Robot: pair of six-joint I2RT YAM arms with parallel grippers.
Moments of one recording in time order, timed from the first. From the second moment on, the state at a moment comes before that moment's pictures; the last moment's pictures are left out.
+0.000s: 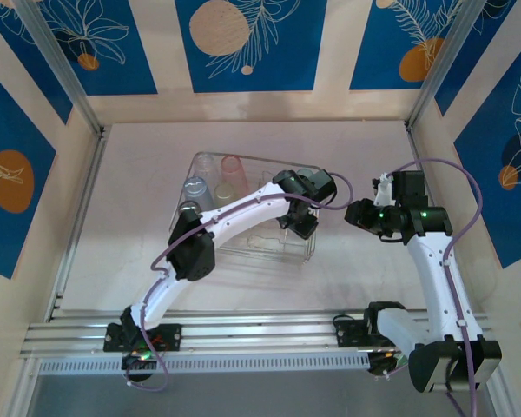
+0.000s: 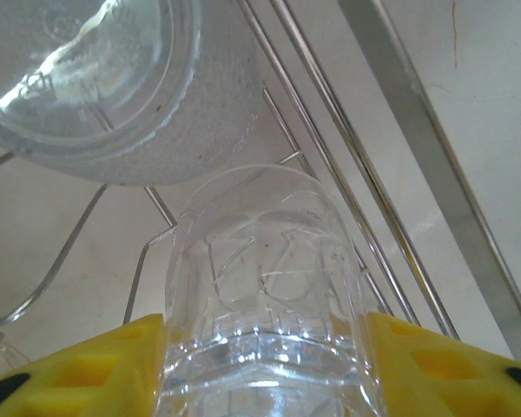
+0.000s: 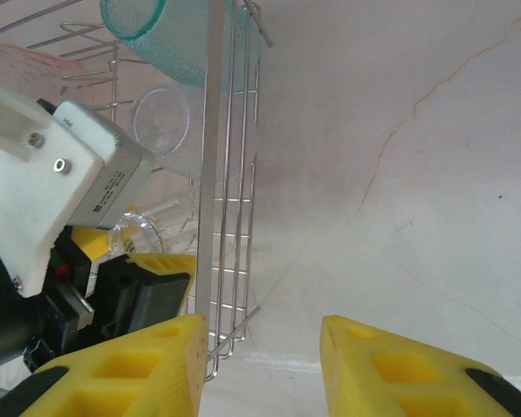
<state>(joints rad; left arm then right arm) -1.01 2.31 2.22 -1.25 -0.09 -0.29 -0.02 0.99 1.00 -1.02 -0.37 0.33</state>
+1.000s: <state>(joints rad) -1.00 1.72 1.64 -0.74 -0.26 -0.25 0.15 1.03 1.14 -1.06 -0.37 0.31</state>
